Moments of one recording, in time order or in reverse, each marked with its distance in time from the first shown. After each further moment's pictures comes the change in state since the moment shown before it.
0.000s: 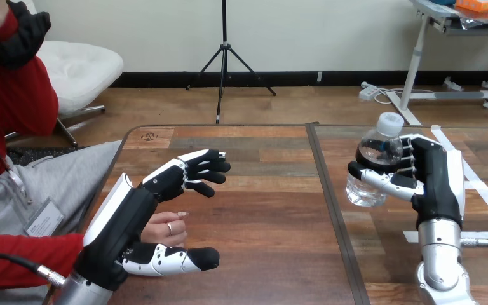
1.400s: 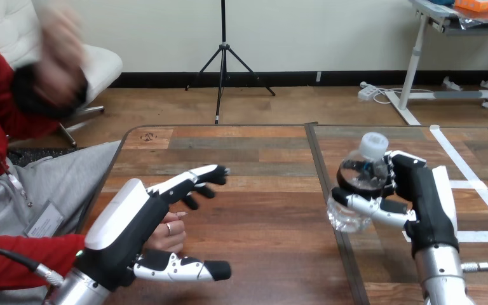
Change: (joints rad) left arm 0.013 0.072 0.103 -0.054 0.634 0.049 0.406; right arm 0.318 0.040 0.013 -0.524 0.032 0.142 0.206
